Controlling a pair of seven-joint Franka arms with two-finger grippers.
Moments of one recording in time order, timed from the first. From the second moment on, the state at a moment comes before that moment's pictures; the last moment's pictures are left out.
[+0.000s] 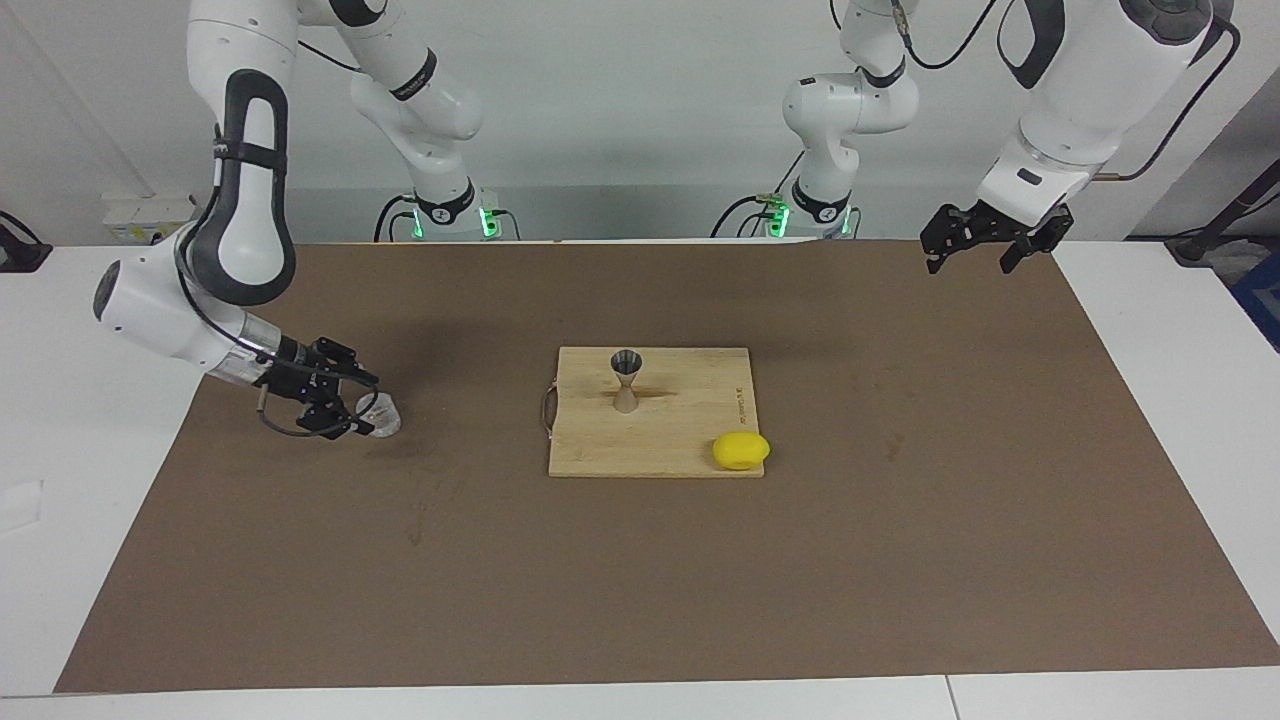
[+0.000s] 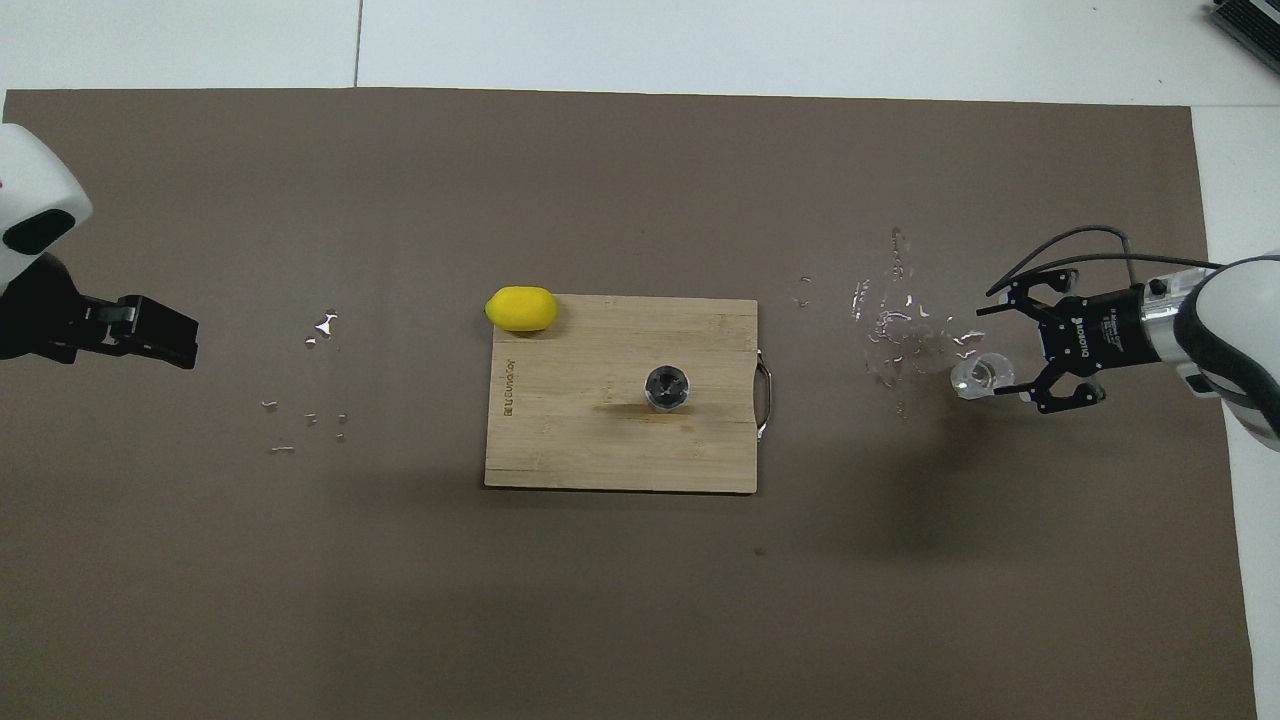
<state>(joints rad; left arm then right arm) -0.04 0.00 -0.08 -1.58 0.03 1.48 -0.01 -0.33 0.23 0.15 -1.96 0.57 1.97 0.86</state>
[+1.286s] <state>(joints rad) -0.03 -0.03 -0.06 -1.64 -0.01 1.50 -0.01 -0.01 0.04 0.15 -1.71 -0.01 1.77 0.49</state>
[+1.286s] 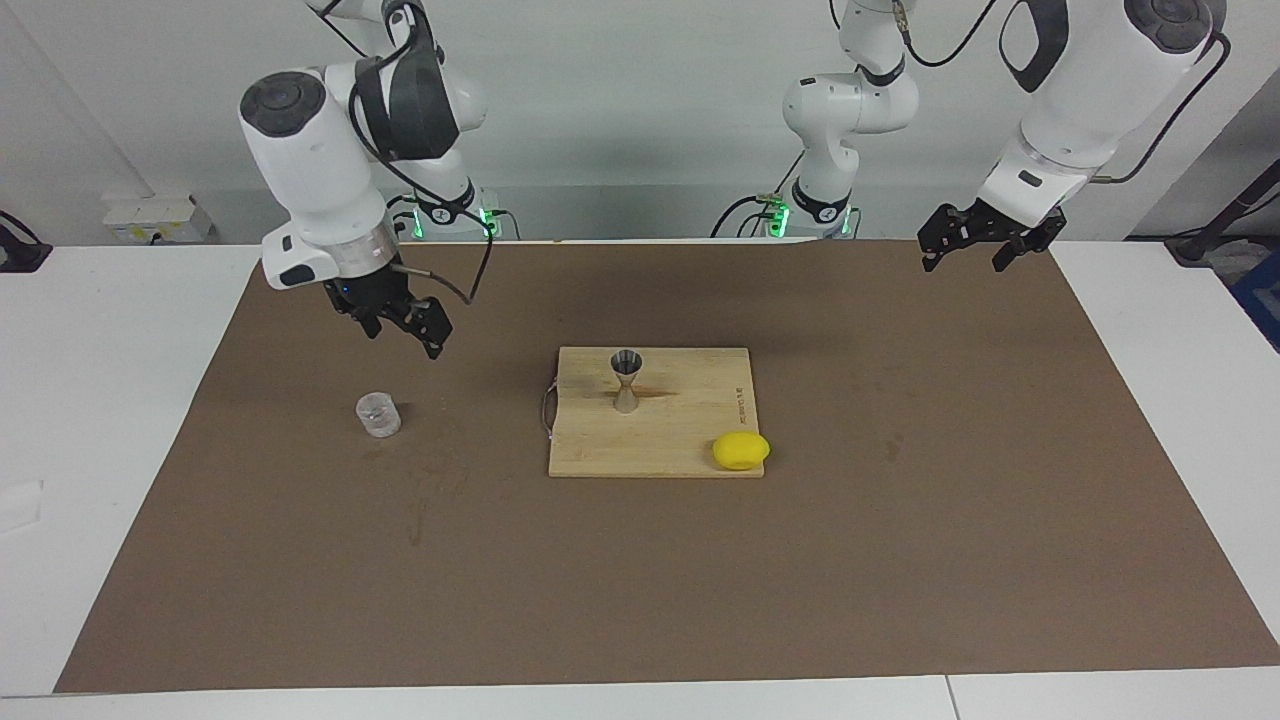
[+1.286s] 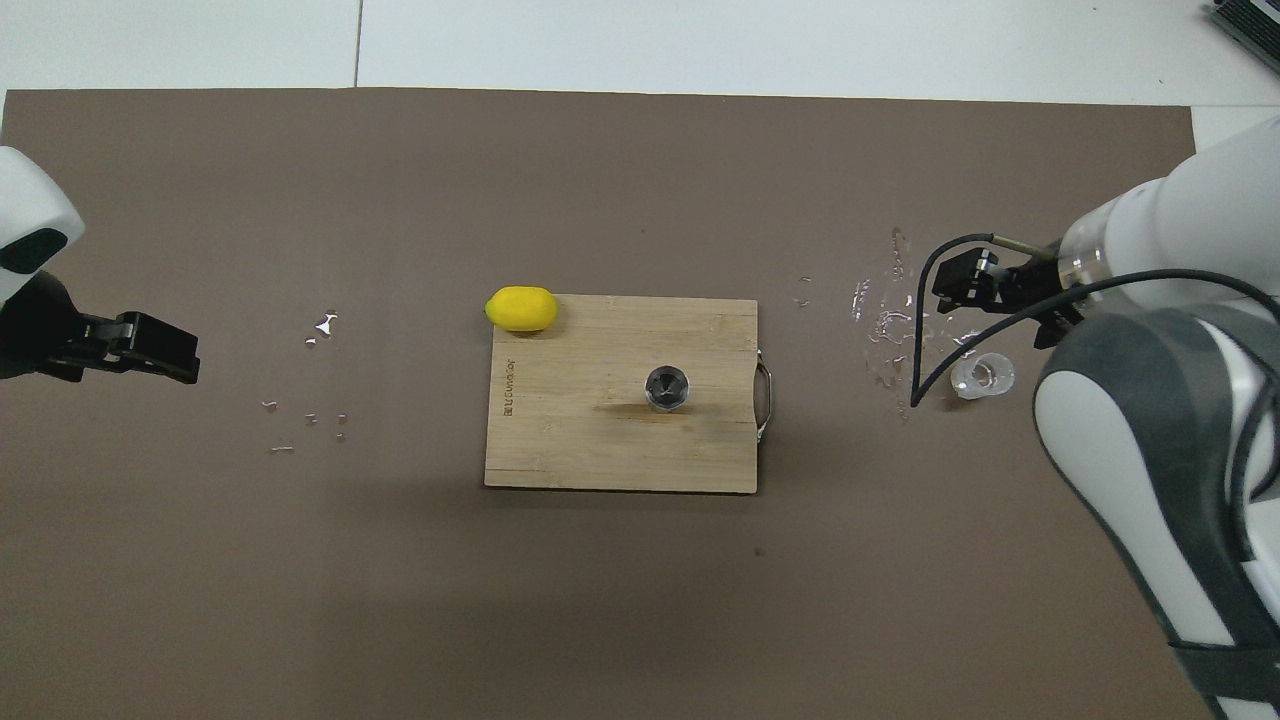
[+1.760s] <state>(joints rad) -0.03 -0.03 -0.06 -1.64 -0.01 1.50 -0.01 -0.04 0.02 0.14 -1.61 -0.03 1.62 0.25</state>
